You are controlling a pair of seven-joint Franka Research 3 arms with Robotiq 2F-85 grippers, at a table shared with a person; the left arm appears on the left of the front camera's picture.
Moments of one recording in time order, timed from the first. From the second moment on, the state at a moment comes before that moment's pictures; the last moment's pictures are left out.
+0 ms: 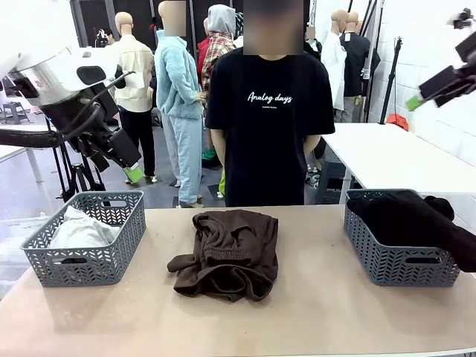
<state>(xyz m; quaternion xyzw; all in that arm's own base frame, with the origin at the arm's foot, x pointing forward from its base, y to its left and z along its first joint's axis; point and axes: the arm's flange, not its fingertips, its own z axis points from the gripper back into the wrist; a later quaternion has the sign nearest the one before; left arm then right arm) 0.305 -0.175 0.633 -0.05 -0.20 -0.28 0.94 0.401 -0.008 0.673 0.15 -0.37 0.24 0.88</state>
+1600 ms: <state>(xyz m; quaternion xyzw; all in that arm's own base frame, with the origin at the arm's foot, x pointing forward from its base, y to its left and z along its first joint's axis) 0.305 -0.175 0.632 -0.05 -0.20 -0.28 0.94 0.503 0.224 0.505 0.25 -0.13 0.41 0.87</state>
